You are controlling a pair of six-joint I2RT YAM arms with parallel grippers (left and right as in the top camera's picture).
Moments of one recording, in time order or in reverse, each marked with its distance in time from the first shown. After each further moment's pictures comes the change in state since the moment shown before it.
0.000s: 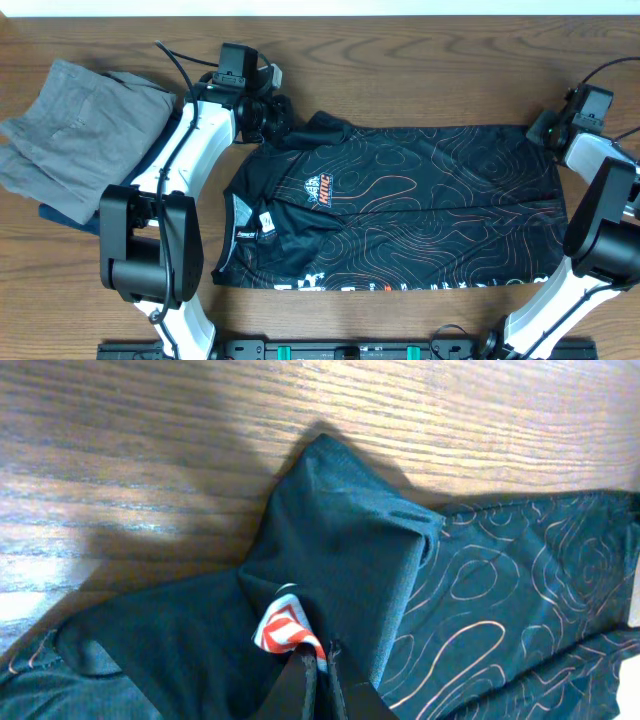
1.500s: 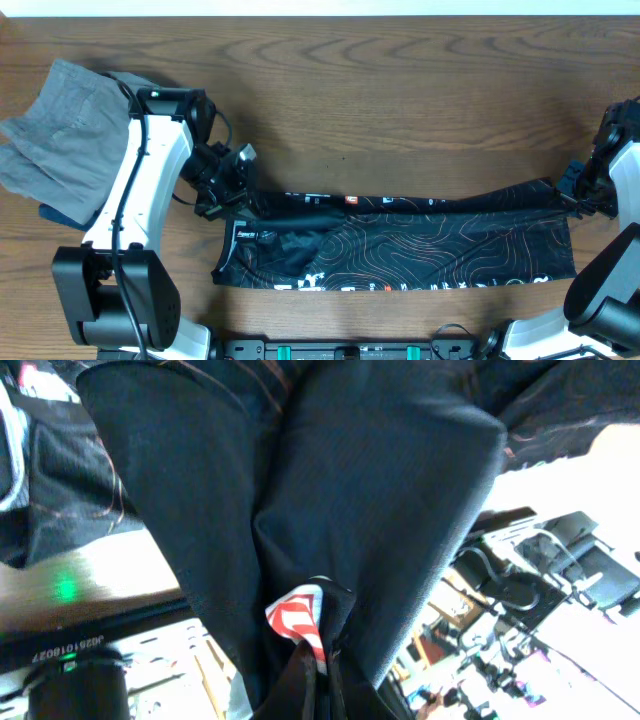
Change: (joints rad) left arm 0.123 -0.211 -0.035 -0.961 0.130 0.264; right arm -0.084 -0.327 0.040 -0.924 0.266 -0.041
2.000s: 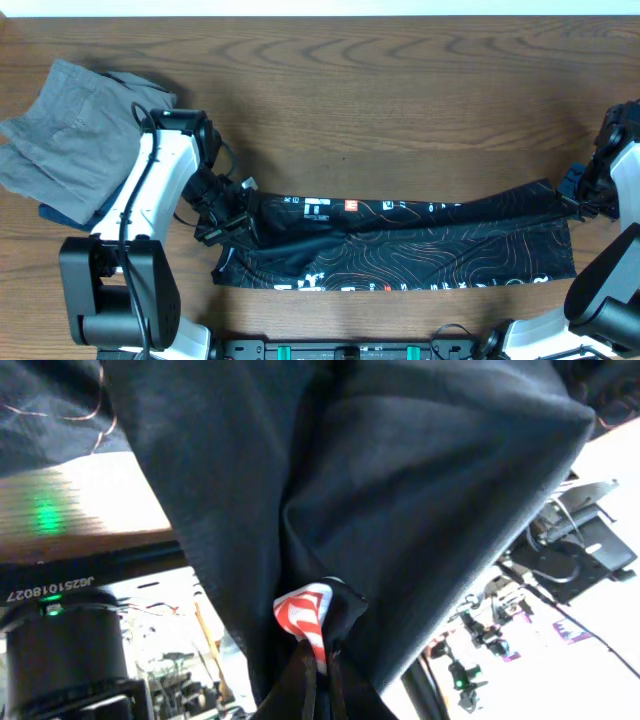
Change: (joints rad) left arm 0.000 0.000 -0.167 -0.023 -0.017 0.015; right arm -0.006 0.000 0.000 -0.016 0.017 0.000
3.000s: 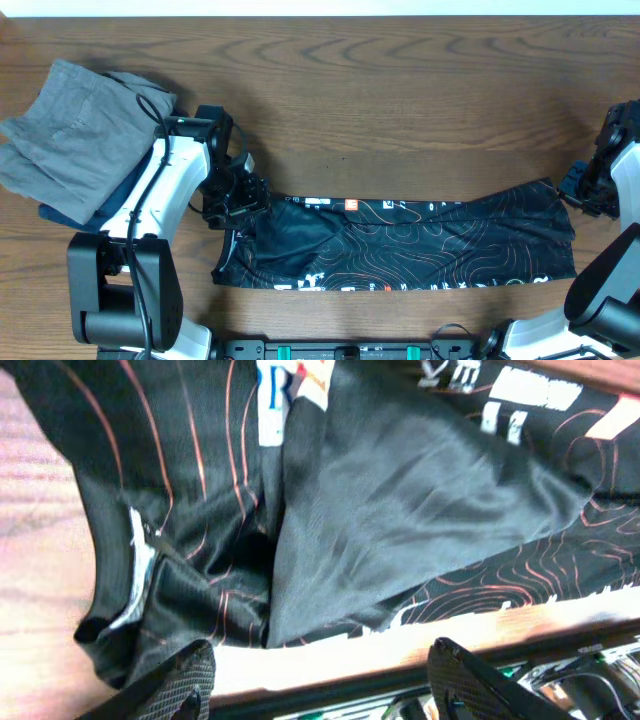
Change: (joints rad) left arm -0.045 0.000 -0.054 0.401 -0.190 -0.148; right arm -0.002 0.000 0.000 0.028 0.001 0.011
